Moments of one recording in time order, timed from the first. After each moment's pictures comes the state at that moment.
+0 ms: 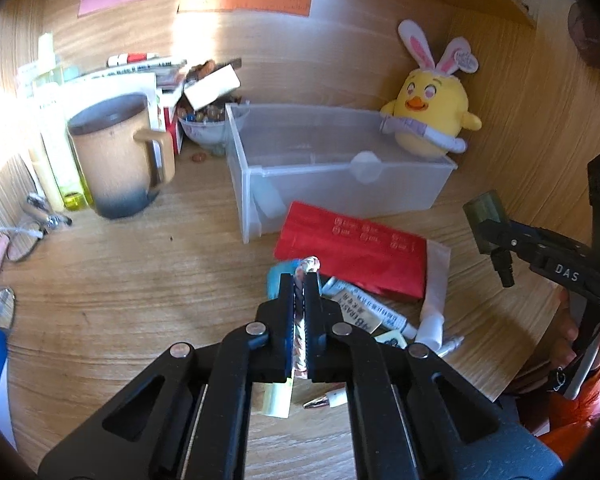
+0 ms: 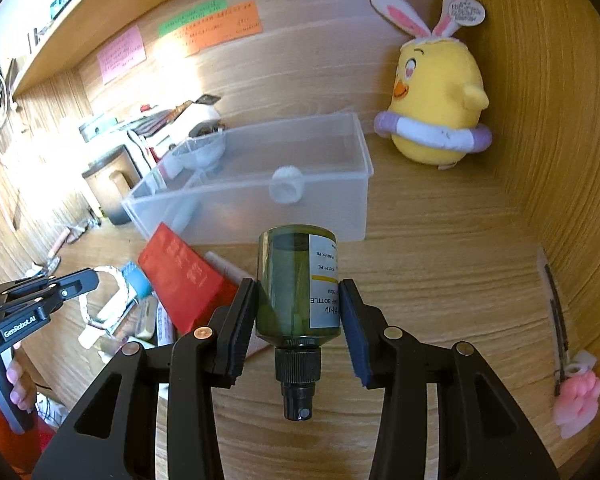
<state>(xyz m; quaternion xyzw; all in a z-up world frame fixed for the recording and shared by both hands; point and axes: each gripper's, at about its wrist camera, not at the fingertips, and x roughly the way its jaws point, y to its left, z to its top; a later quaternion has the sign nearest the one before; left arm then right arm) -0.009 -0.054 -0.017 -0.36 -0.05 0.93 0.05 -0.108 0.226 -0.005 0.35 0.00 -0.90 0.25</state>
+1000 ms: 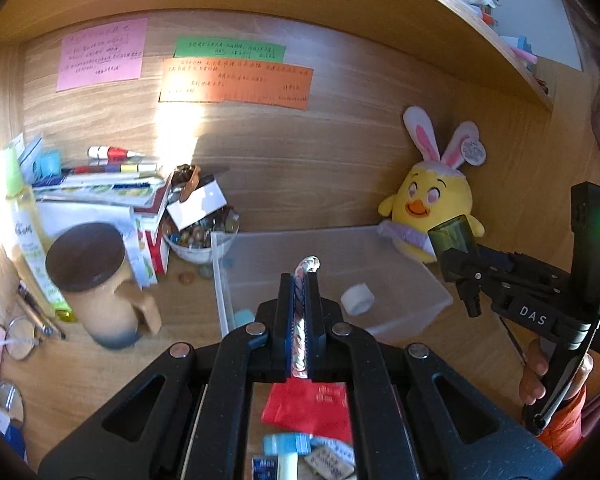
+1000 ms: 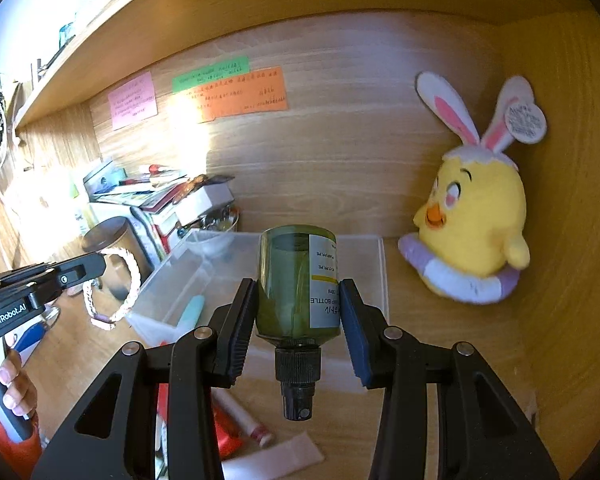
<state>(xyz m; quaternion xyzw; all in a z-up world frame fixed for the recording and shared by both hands) -0.093 -0.056 0.062 -0.28 -0.07 0.96 0.04 -0.184 0.183 0.069 0.27 0.03 -0.92 0.28</state>
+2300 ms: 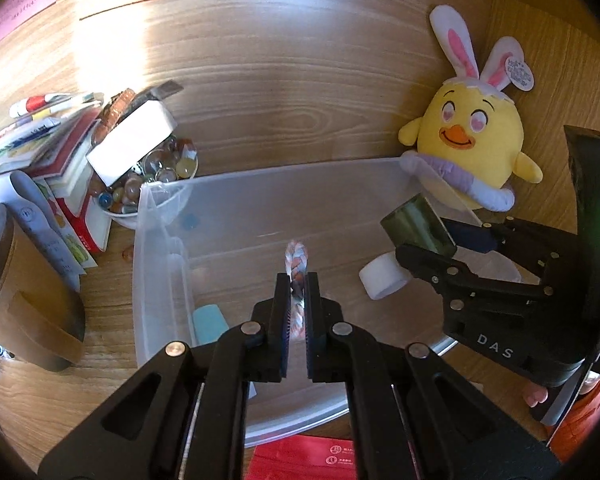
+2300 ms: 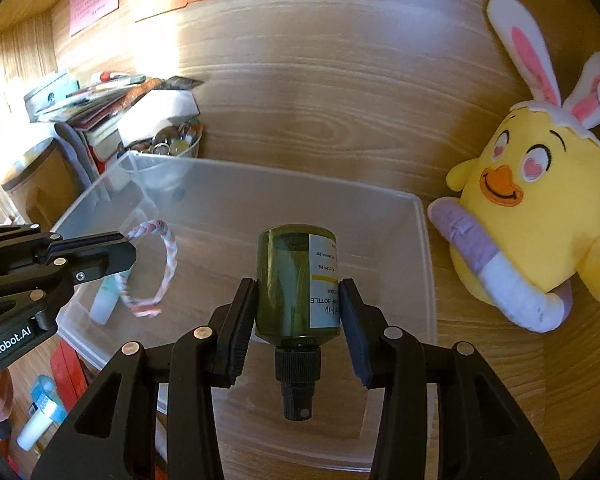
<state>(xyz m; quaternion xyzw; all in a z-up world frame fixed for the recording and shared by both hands) -0.190 -0.032 -0.011 -0.40 -0.05 0.91 0.06 -0.257 0.125 -0.006 0.37 0.14 -0.88 0.26</state>
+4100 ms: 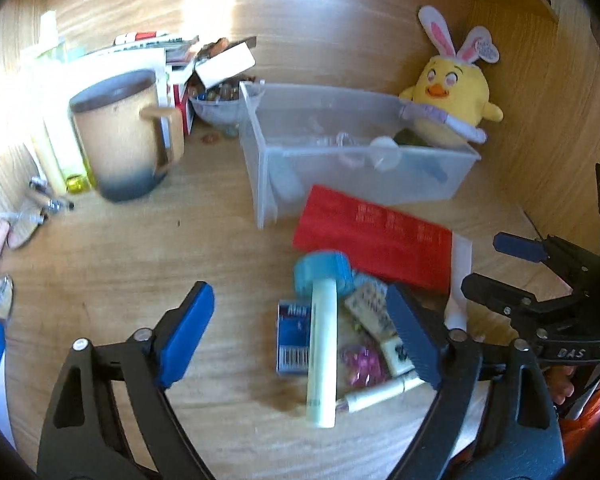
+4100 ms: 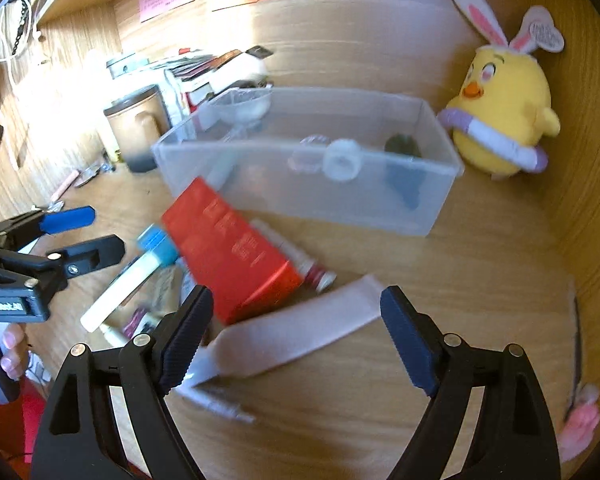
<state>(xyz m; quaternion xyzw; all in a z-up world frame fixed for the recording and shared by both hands) -0.021 -0.062 -0.037 -0.39 -0.06 0.92 0.03 -0.100 0.172 -0.025 0.38 0.09 -0.87 0.29</state>
